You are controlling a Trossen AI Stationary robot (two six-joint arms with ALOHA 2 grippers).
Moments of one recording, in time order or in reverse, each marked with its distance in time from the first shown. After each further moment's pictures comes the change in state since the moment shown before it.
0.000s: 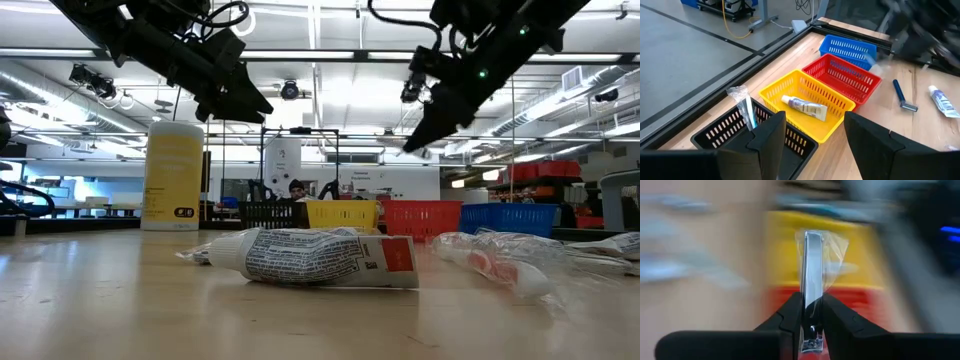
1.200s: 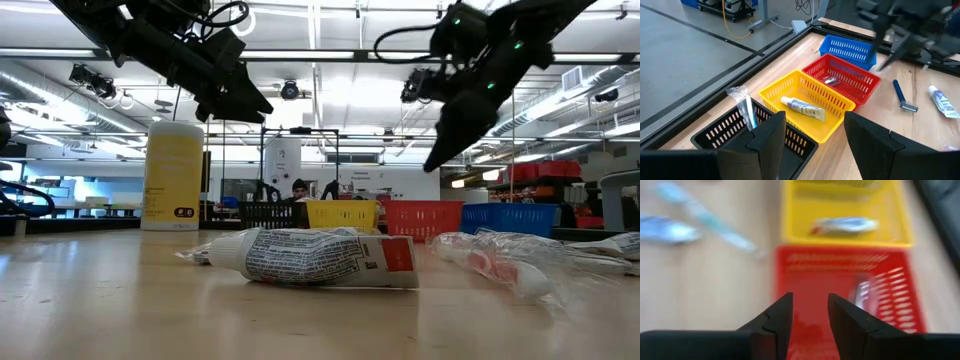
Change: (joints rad) left arm 0.000 0.000 0.000 0.000 -0.001 0.000; right arm -0.179 -0.042 0.001 -0.199 -0.471 -0.046
